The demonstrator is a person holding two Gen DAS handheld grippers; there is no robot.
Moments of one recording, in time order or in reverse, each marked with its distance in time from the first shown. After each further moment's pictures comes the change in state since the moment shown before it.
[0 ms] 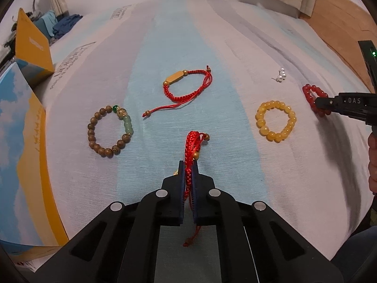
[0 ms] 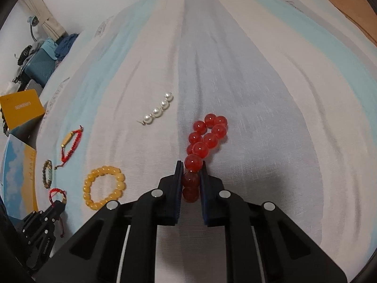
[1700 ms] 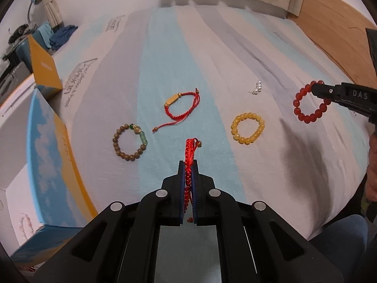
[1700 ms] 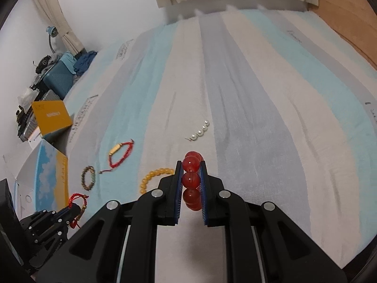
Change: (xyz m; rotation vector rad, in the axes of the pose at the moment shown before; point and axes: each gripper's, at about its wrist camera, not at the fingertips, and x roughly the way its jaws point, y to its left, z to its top) left arm -0.079 -0.002 0.015 0.053 -0.001 -0.022; right arm -0.104 0.057 -0.010 -0.024 -0.136 0.027
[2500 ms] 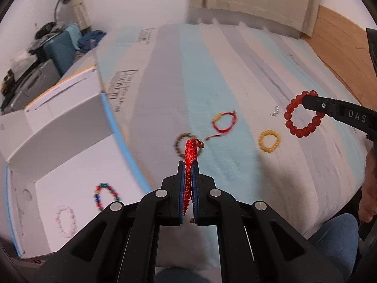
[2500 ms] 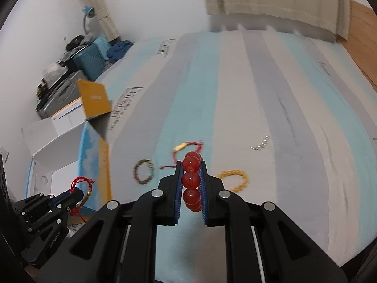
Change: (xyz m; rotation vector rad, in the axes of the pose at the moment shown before) left arm -0.094 0.078 -0.009 -0.075 -0.073 0.078; right arm -0.045 0.141 -0.007 -0.181 -0.025 0.063
